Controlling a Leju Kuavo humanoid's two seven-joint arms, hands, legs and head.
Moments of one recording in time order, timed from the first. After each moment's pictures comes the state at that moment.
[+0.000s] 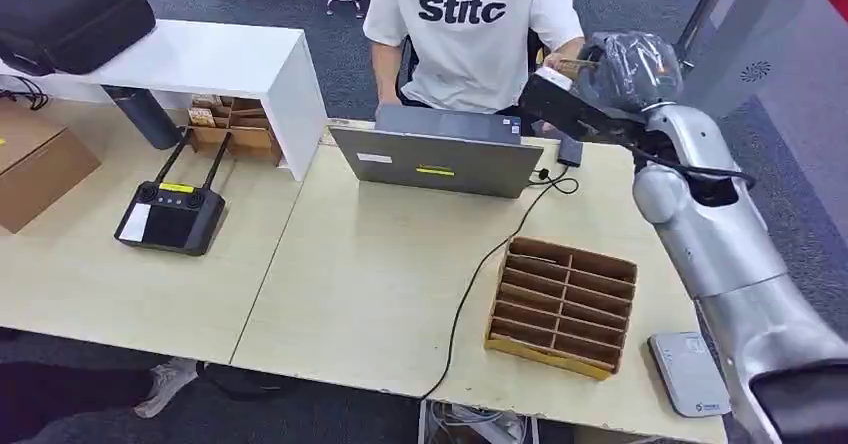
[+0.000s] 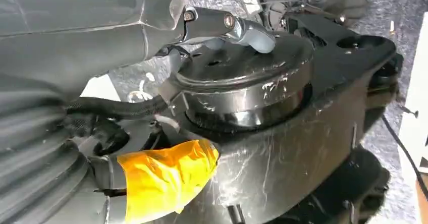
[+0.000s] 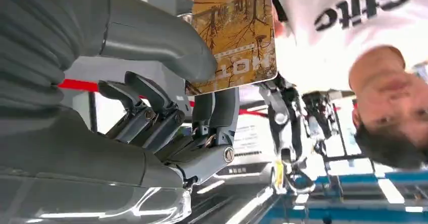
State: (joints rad) left arm 0.05 0.37 -1.32 -0.90 1.48 0.37 -0.15; right arm -1.01 -0.18 0.55 -1.00 0.89 -0.09 0.06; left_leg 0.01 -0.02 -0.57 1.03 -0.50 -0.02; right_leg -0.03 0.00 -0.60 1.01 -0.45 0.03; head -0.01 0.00
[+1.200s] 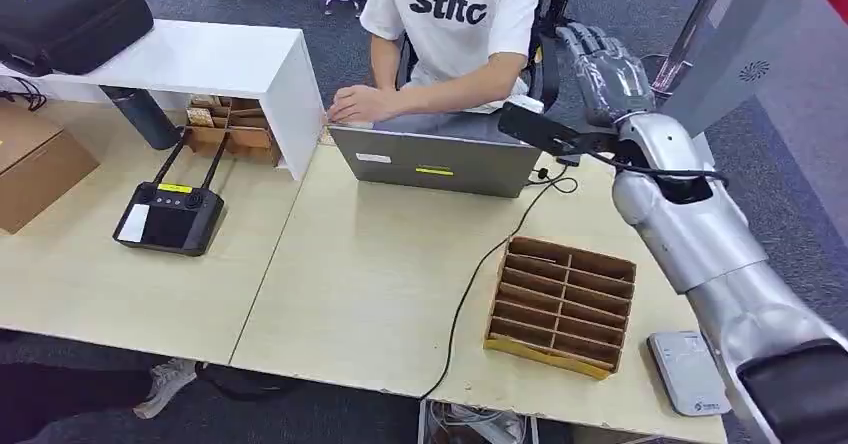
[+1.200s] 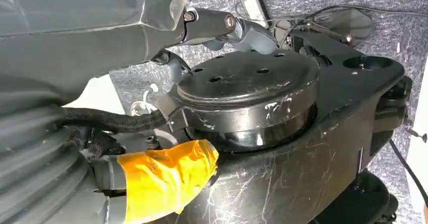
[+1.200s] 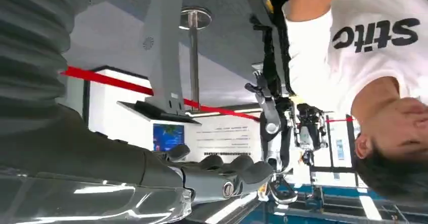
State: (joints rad) left arm 0.05 0.36 -1.32 -0.89 1.48 0.45 -0.15; right arm -1.03 -0.17 0.66 -0.89 0.88 -0.14 0.02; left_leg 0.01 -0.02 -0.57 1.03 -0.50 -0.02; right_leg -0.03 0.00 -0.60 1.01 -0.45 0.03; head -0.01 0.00
